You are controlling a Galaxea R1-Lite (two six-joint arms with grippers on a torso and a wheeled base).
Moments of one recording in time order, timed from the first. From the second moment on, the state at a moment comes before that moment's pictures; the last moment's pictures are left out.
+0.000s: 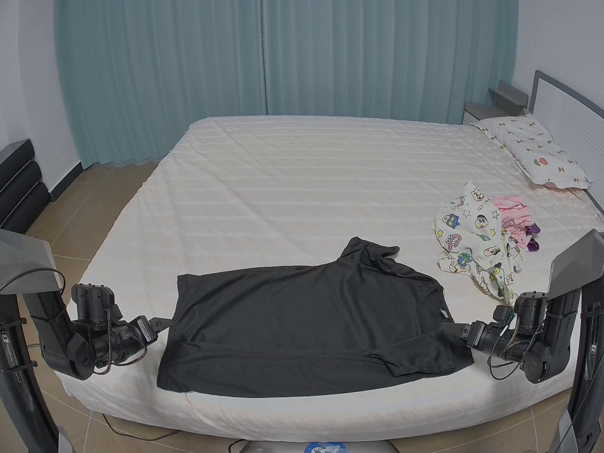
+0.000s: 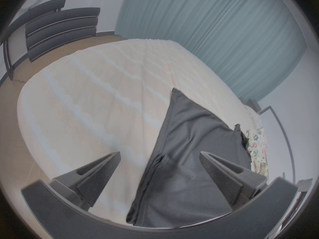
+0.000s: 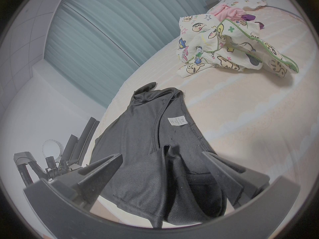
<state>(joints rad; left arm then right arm) 0.06 2.16 -0.39 -1.06 -0.20 -0.55 -0.04 2.41 -0.29 -1.55 0.47 0.47</state>
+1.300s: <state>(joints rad) 0.01 2.30 -0.48 -1.04 -0.10 -0.61 -0.03 2.42 -0.29 -1.55 0.47 0.48</state>
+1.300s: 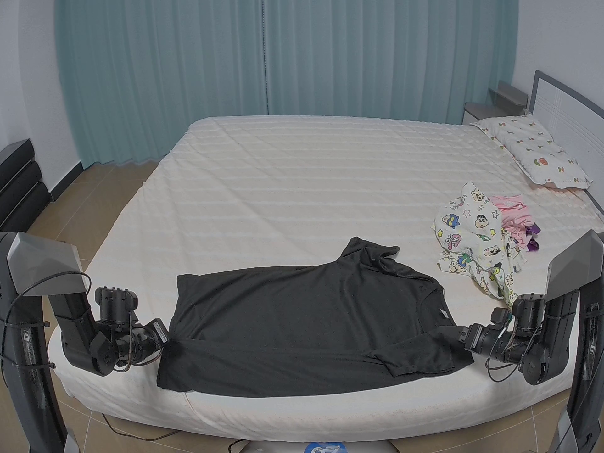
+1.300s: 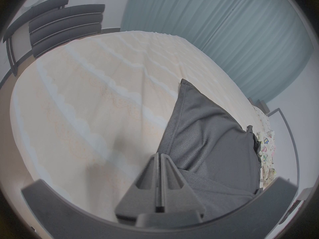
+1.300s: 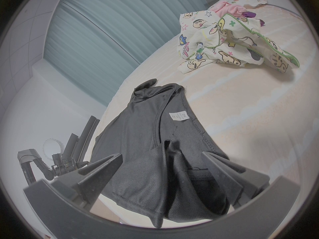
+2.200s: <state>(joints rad) 0.03 2.29 -0.47 -1.04 -0.10 -0.64 -0.04 2.41 -0.28 -1.55 0.47 0.48</state>
